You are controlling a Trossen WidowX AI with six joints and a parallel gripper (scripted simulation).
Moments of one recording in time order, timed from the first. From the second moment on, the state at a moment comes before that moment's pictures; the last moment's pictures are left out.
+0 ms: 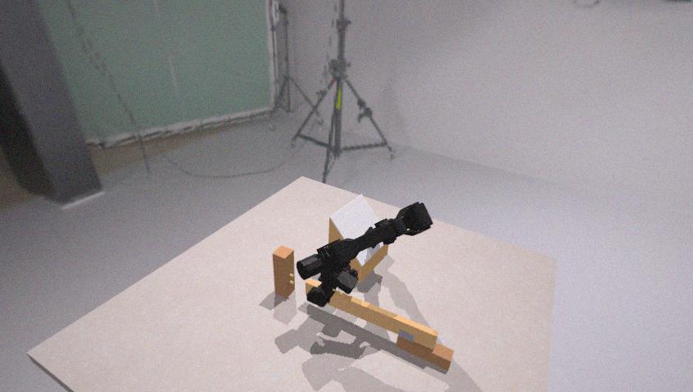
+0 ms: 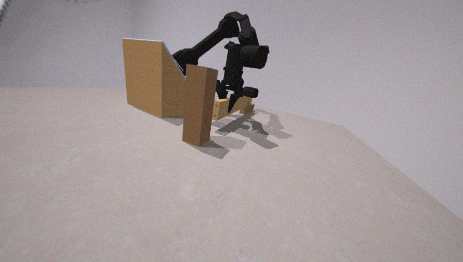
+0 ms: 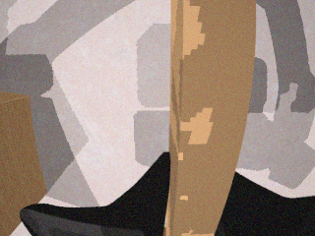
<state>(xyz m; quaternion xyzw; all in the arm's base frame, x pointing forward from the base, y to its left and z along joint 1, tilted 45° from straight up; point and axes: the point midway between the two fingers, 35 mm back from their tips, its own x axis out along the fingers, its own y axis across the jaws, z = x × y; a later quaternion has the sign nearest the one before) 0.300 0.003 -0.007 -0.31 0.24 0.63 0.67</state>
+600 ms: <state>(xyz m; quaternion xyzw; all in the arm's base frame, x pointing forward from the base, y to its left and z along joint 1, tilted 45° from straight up) 0.300 -0.002 -0.002 -0.31 0.24 0.63 0.67</state>
